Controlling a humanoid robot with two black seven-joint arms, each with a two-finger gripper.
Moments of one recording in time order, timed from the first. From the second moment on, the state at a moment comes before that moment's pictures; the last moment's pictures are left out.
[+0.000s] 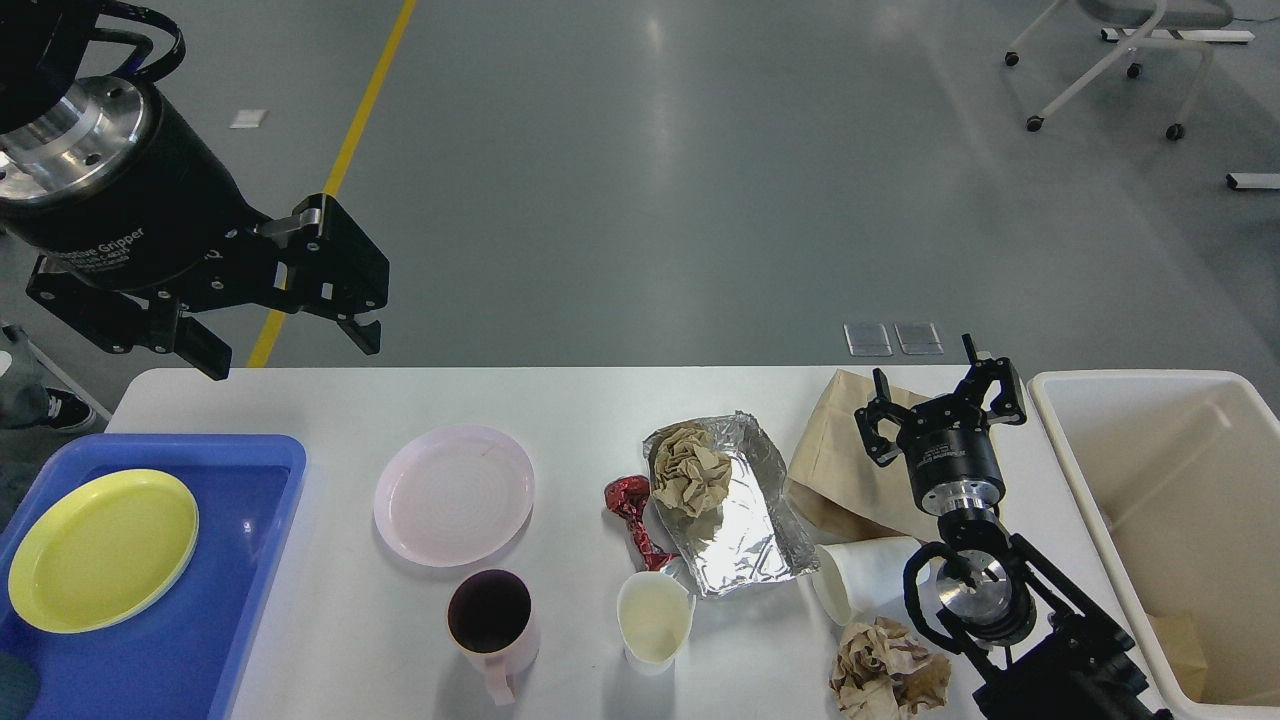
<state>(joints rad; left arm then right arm) -2.78 0.17 1.62 -1.65 -0.27 -0.96 -0.08 0.30 -0.05 1.15 0.88 -0.22 0.17 0.46</state>
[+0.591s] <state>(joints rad) -2.25 0.17 1.43 -1.64 -0.13 -0.64 -0.07 0.30 -0.05 1.15 0.88 -0.22 0.17 0.46</state>
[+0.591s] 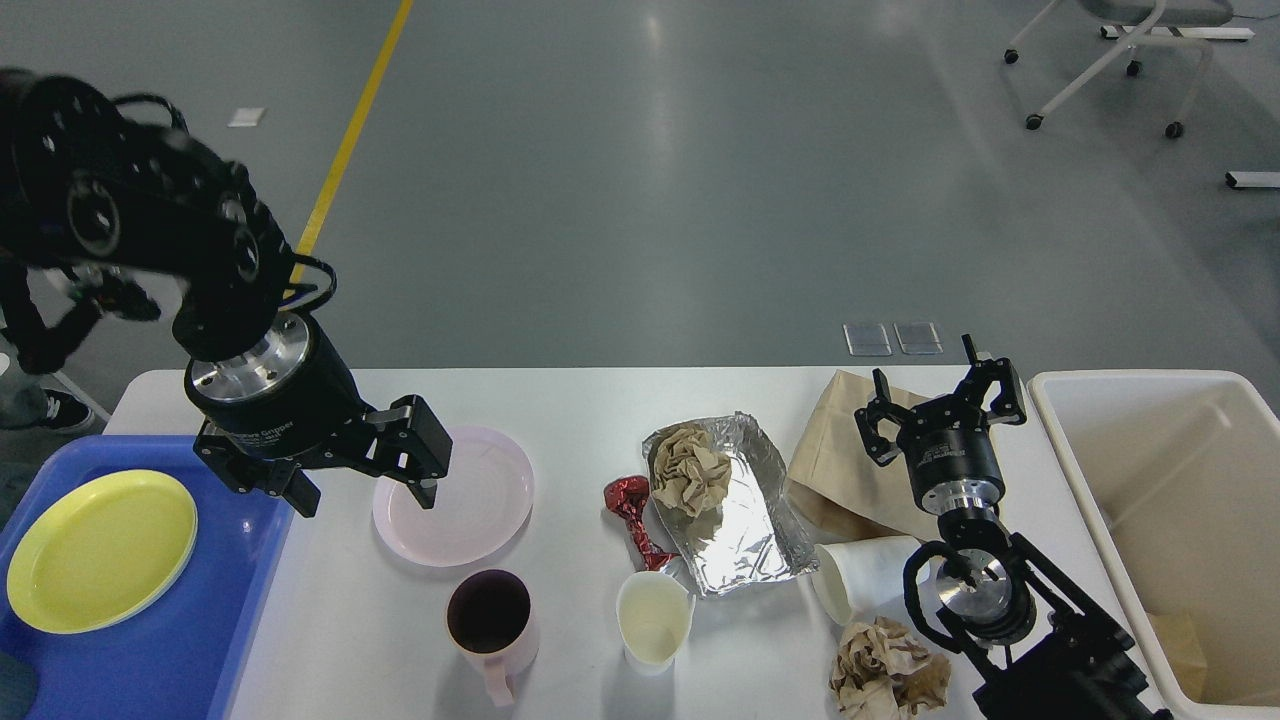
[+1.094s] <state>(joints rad) -1.68 0.15 1.27 -1.40 -0.03 -0.31 -0.07 0.30 -0.05 1.15 0.88 -0.22 0.17 0.46</state>
